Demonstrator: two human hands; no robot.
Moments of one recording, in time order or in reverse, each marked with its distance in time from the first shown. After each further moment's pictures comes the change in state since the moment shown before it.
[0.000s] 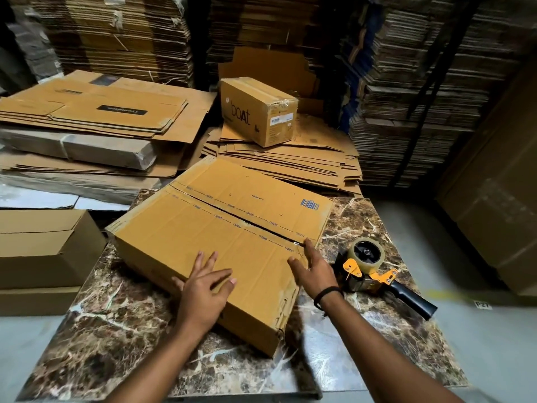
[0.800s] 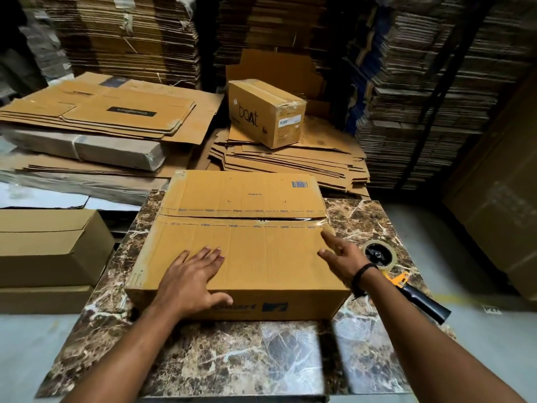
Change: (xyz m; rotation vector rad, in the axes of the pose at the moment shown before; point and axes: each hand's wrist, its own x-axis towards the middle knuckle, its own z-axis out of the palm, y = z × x) left_hand 0.037 -0.033 -0.057 0.805 -0.326 0.350; right_hand 0.043 0.008 -0.043 0.143 -0.232 -0.051
